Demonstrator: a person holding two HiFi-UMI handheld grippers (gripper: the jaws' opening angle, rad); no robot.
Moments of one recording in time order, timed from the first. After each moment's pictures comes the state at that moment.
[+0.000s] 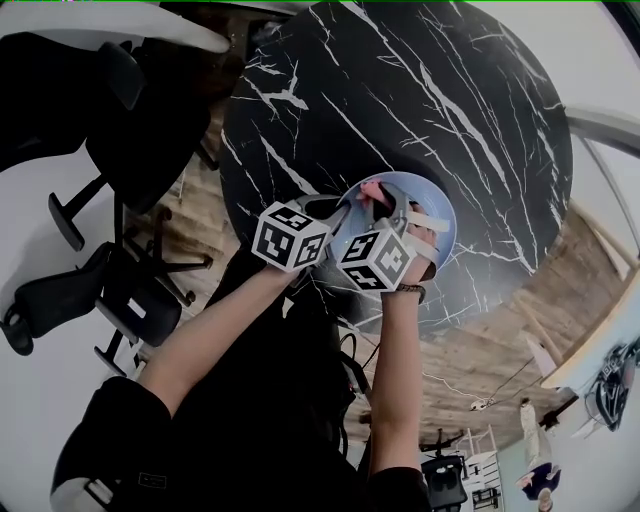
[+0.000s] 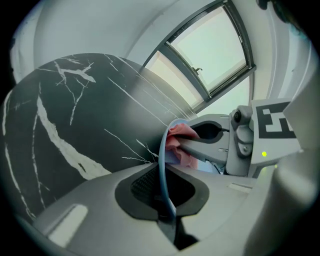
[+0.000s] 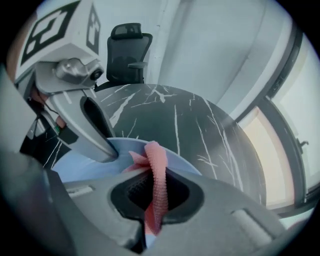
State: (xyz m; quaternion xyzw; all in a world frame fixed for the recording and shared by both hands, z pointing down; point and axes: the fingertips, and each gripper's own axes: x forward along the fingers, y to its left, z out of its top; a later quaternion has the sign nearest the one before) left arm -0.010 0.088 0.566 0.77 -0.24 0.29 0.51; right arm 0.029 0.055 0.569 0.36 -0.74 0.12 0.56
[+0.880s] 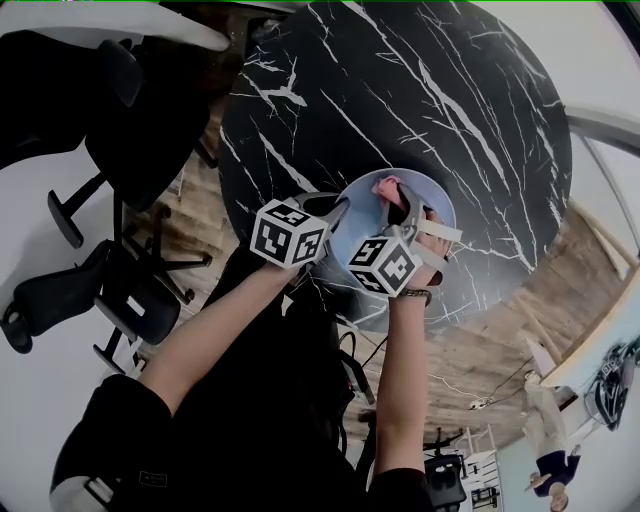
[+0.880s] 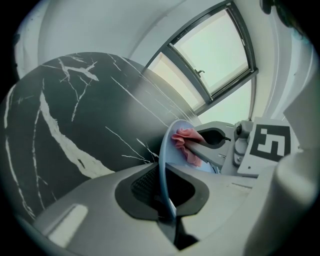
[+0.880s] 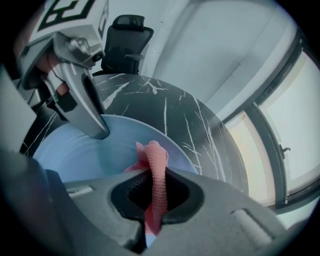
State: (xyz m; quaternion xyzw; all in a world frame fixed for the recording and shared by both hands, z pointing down) left arm -0.009 0.088 0.566 0.77 -0.25 0.29 0.52; right arm 0.068 0.059 0.566 0.40 -0.70 0.06 0.59
